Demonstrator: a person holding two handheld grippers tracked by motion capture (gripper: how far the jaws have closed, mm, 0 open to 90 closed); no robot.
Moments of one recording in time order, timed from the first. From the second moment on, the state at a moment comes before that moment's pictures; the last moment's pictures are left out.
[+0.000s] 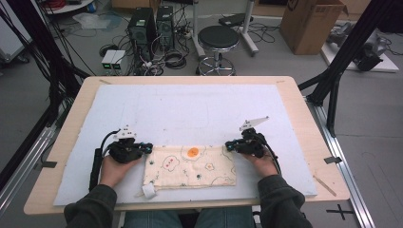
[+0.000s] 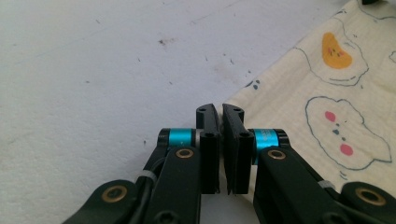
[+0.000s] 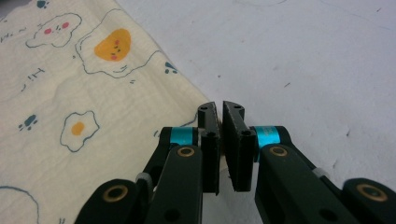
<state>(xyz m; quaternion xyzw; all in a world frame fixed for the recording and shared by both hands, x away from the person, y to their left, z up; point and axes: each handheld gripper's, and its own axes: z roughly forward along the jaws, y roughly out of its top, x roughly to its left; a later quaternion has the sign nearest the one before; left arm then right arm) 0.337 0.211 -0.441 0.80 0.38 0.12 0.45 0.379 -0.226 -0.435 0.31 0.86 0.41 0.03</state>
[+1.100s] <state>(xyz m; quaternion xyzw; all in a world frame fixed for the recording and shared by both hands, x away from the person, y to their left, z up) 0.383 0.212 -0.405 0.78 0.39 0.14 0.46 0.424 -0.222 -0.405 0.33 0.85 0.41 0.03</state>
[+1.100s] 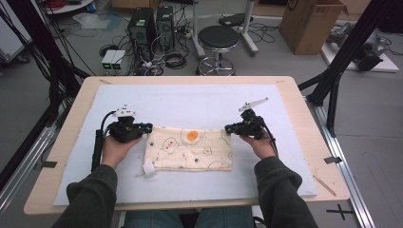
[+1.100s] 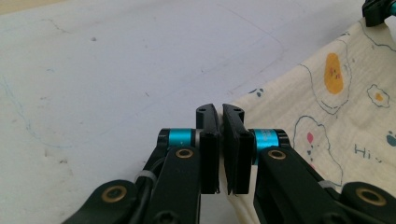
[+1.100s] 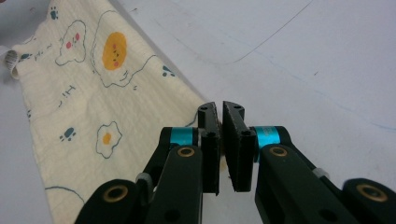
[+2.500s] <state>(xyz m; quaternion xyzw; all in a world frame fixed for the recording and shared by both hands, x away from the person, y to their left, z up) 0.402 0.218 -0.415 0.75 0.43 0.15 0.48 0.457 -0.216 -0.406 0.36 0.84 0.42 0.03</state>
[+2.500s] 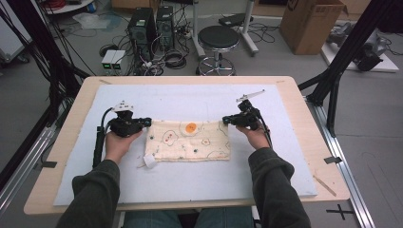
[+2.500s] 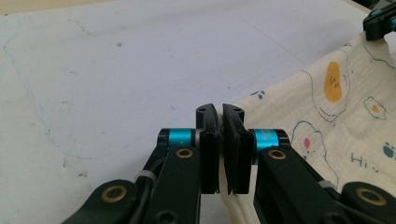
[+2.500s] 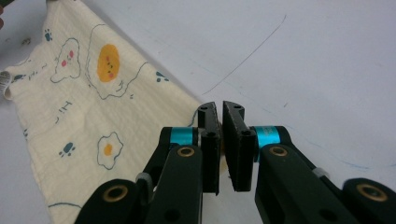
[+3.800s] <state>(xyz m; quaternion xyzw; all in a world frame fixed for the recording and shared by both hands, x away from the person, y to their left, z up) 0.373 0.220 -0.406 0.77 0.38 0.17 0.49 0.435 -0.219 -0.394 0.34 0.83 0.44 0.03</state>
